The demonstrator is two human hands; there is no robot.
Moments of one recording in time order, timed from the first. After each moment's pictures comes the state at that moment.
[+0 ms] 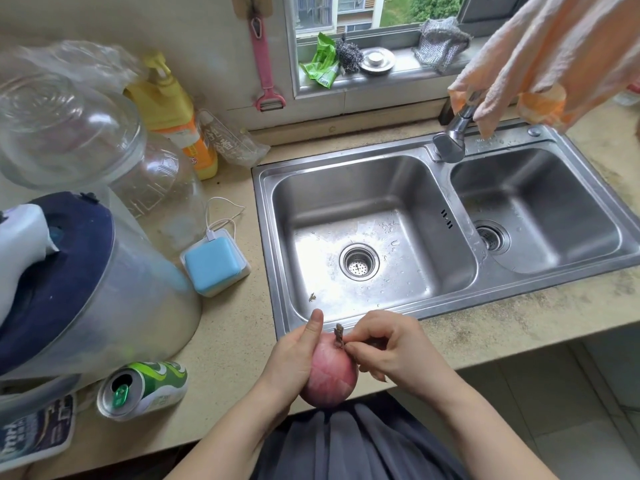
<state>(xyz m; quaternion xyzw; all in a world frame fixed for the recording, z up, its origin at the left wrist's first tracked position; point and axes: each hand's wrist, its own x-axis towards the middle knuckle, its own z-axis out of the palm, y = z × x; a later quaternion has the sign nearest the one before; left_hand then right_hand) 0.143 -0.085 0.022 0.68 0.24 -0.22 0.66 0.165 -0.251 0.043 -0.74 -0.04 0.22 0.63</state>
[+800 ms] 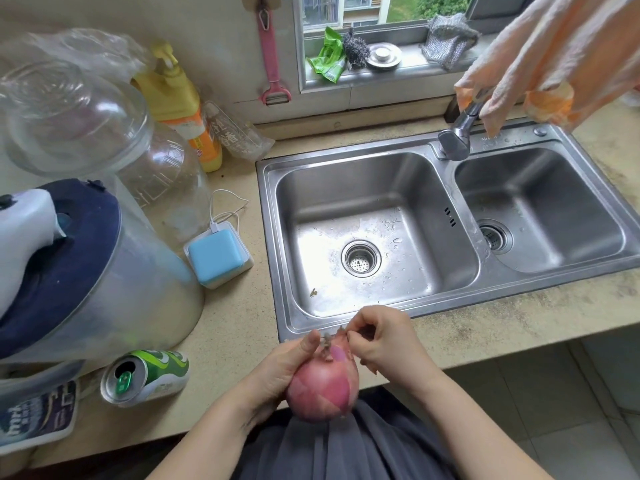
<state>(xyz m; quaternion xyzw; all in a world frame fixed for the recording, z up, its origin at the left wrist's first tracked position) 0.126 -0.063 0.014 0.57 0.19 -0.34 0.72 0.164 -0.239 0.018 -0.82 0.00 0.20 0.53</state>
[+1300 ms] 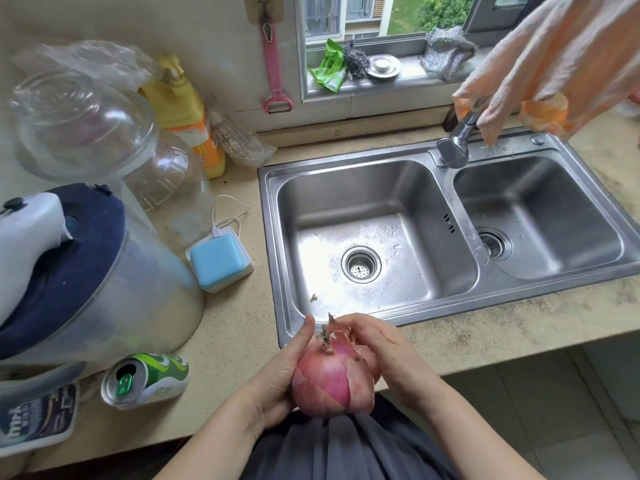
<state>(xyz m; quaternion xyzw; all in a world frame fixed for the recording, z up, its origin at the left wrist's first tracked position) 0.130 -0.073 0.017 0.49 0.26 -0.36 0.75 0.156 -0.239 0.029 -0.63 0.01 0.30 0.72</state>
